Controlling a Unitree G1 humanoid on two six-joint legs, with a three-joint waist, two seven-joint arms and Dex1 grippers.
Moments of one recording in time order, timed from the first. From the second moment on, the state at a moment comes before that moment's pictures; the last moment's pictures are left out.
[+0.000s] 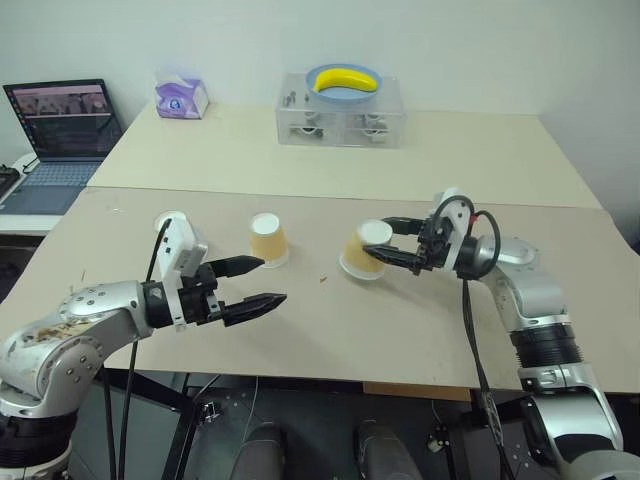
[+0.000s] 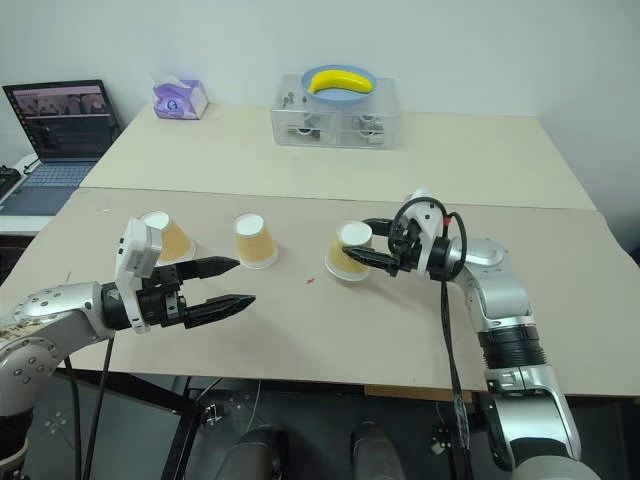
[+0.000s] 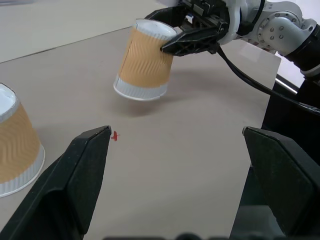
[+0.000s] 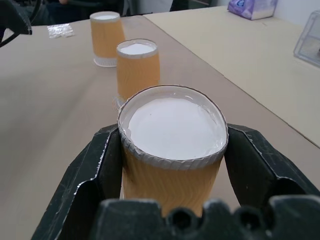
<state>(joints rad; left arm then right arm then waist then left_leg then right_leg) -0.19 0.82 0.21 -0.50 -0.91 0.82 -0.79 -0.62 -0.53 0.04 0.22 0.35 0.25 1.07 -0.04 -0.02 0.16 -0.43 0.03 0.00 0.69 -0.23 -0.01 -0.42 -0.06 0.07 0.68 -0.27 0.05</state>
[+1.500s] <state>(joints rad) -0.22 0.77 0.18 -0.50 -0.91 0.81 -0.76 -0.67 -0.49 0.07 0.44 0.26 0.10 1.13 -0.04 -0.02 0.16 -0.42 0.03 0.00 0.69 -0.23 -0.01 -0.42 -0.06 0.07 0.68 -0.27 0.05</state>
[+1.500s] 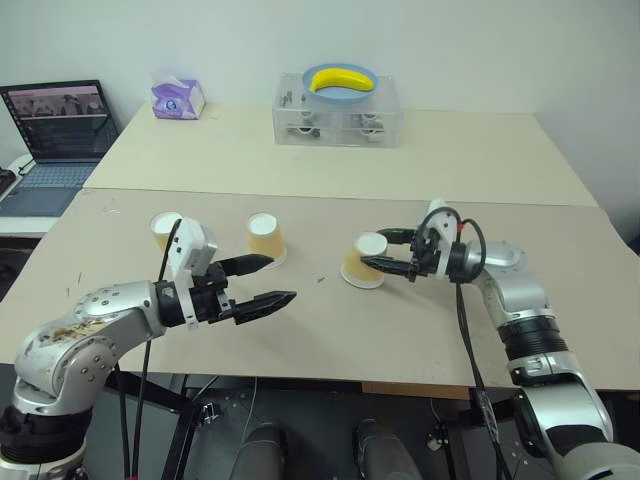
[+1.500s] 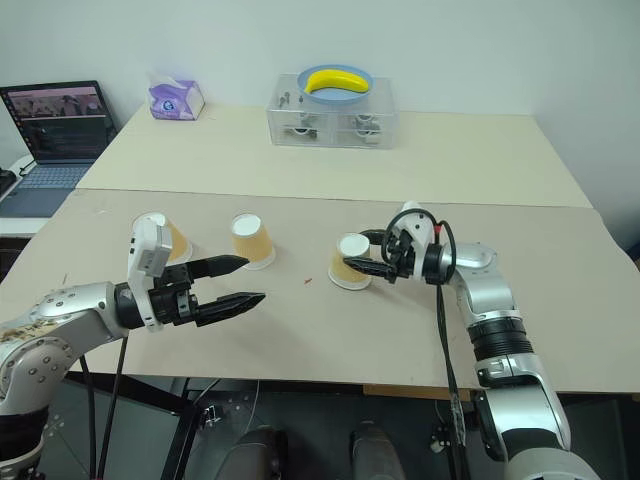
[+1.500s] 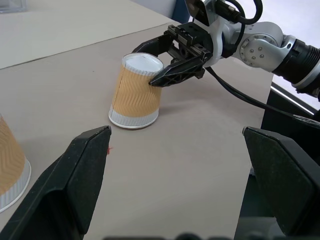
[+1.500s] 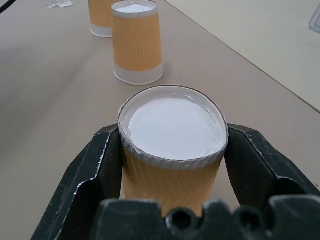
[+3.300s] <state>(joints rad) -0.27 0.67 0.17 -0.27 -0.62 0.77 -0.43 -0.48 -0.72 -0.13 0.02 0.56 0.52 1.18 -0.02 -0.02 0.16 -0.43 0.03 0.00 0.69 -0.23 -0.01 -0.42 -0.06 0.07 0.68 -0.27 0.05</state>
